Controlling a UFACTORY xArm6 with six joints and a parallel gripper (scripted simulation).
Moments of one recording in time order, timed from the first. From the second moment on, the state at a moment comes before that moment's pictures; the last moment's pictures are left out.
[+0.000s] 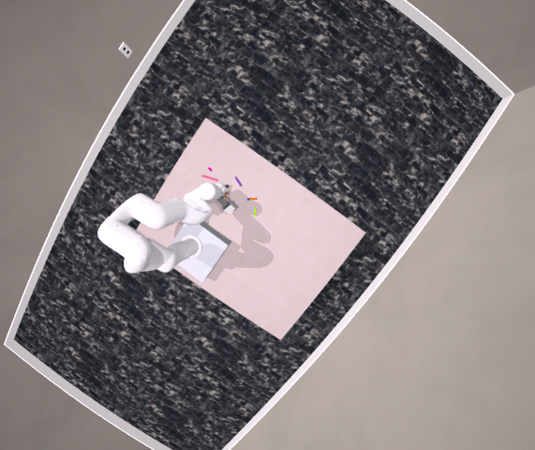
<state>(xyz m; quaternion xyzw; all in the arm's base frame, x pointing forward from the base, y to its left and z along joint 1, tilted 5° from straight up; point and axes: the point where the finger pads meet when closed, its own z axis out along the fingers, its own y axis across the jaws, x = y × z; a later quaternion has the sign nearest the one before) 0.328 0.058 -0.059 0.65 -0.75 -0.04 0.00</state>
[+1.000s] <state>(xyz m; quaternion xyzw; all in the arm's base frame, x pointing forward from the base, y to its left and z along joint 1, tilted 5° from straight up) 0.327 0.058 -0.072 0.65 -0.75 -0.04 0.00</state>
